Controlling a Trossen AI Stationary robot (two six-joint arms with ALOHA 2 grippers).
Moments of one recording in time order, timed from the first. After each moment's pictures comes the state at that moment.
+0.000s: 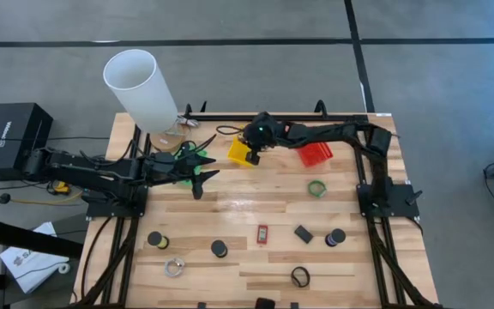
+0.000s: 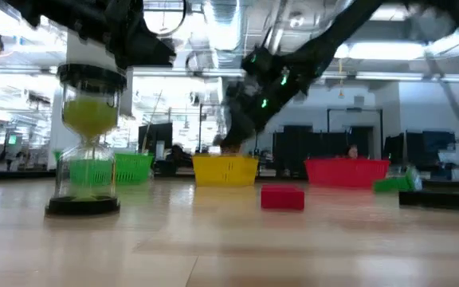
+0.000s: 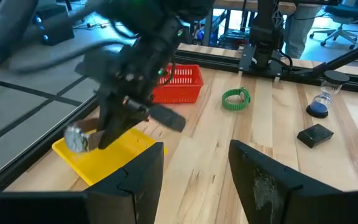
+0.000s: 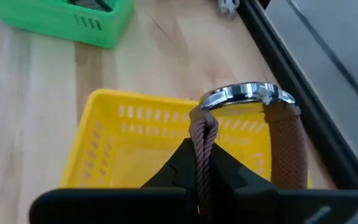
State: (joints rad) left arm 0.00 0.96 0.52 0.14 -0.34 -0.11; right arm -0.41 1.99 1.28 -0.02 -0.02 -0.18
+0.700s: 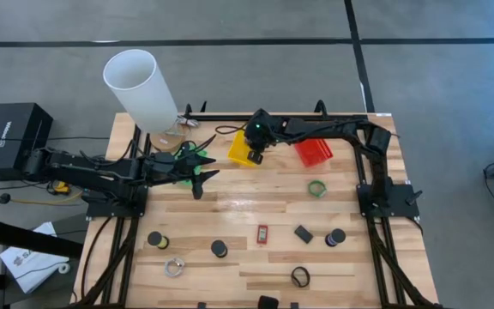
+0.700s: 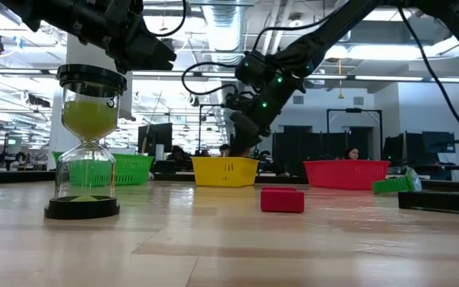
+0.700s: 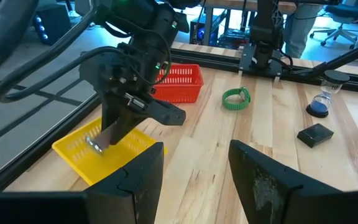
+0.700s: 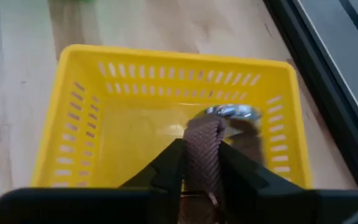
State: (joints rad) left arm 0.00 0.96 0.52 0.14 -0.34 -0.11; right arm -0.42 2.00 1.37 -0.25 0.00 -0.16
